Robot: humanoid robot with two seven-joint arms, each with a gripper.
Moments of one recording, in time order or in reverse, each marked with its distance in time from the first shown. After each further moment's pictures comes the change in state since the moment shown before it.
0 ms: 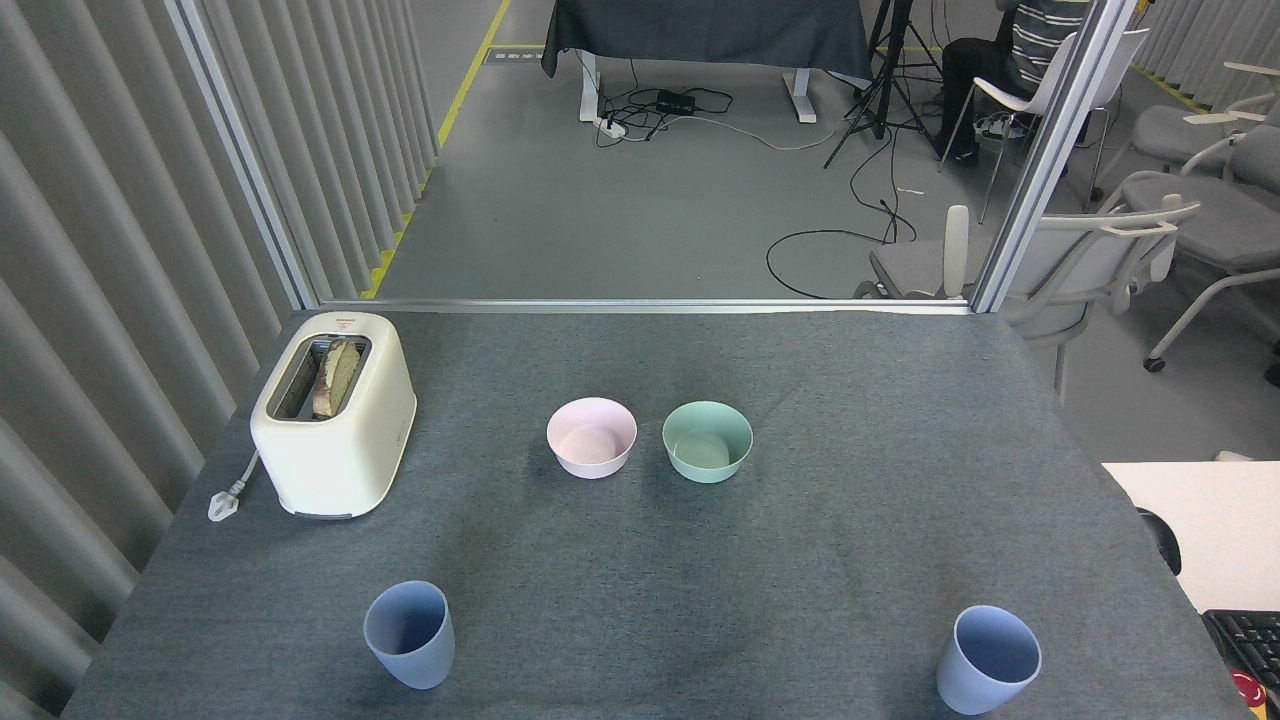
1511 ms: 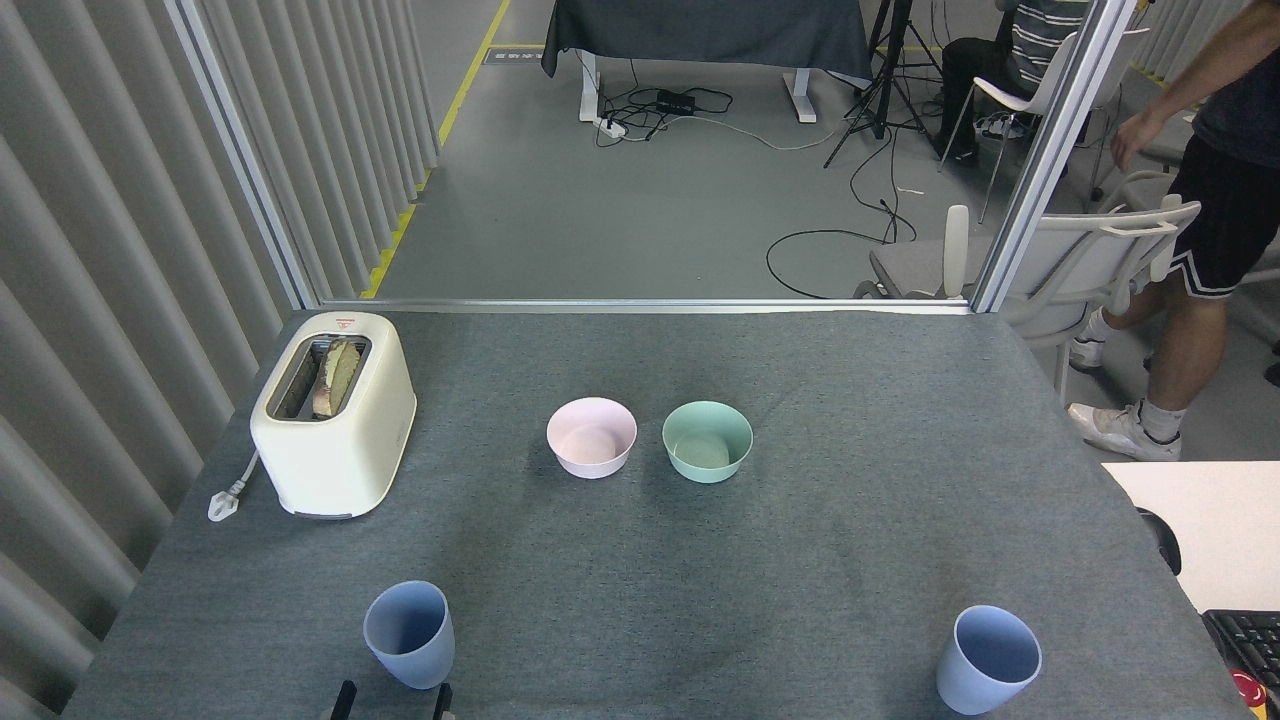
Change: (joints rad) left arm -0.225 -0.028 -0.025 0.211 -0.023 0.012 -0.069; right arm 0.001 0.003 -0.007 0.009 0.002 0.006 0.004
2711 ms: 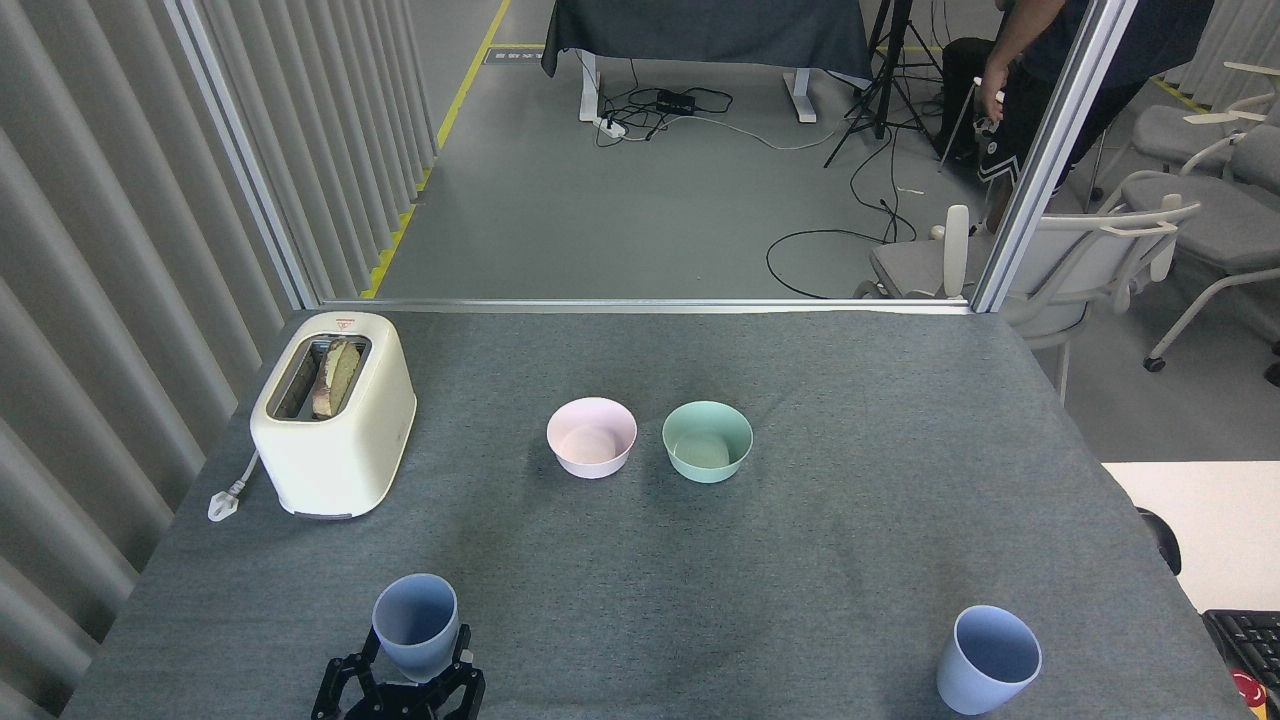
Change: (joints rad) left arm -0.179 0.004 -0.036 0.152 -0.007 -0.005 -0.006; right arm -0.002 0.000 0.008 0.020 0.001 -0.001 -0.005
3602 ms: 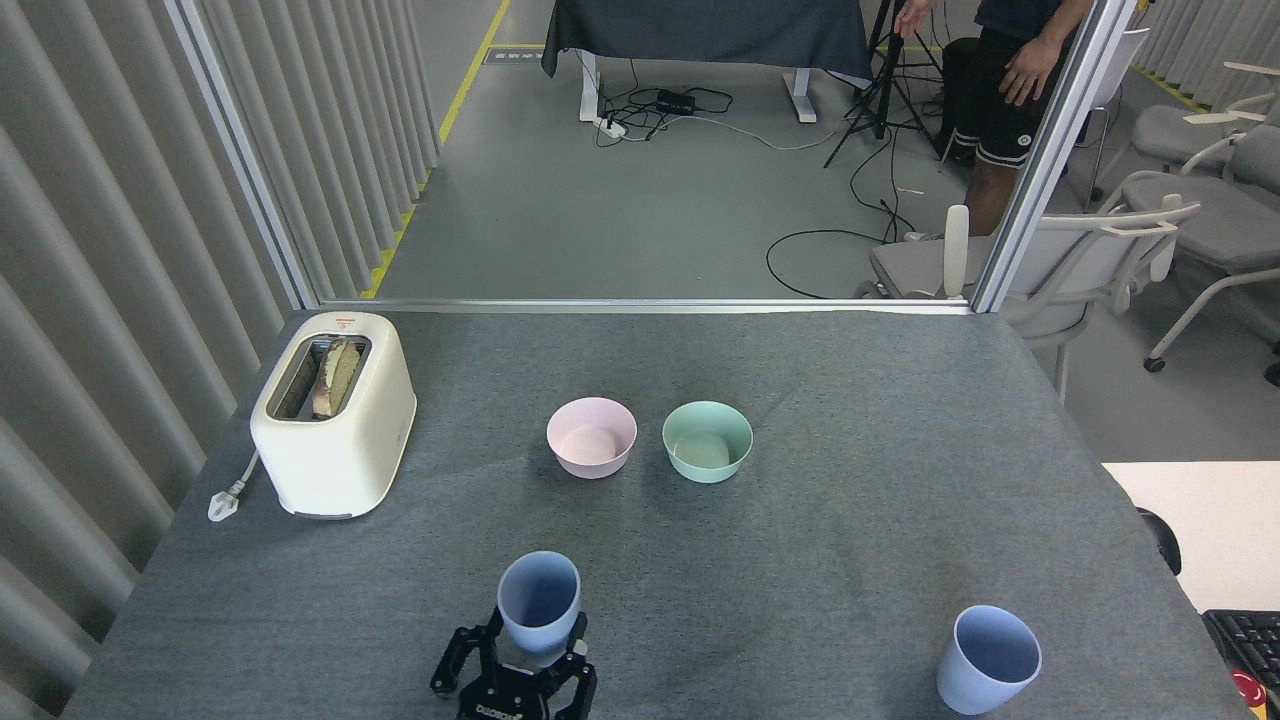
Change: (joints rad) left arm -0.045 -0.080 -0.237 -0.033 -0.003 -0.011 0.039; right arm 0.000 0.000 -0.001 0.000 0.001 -0.001 0.005
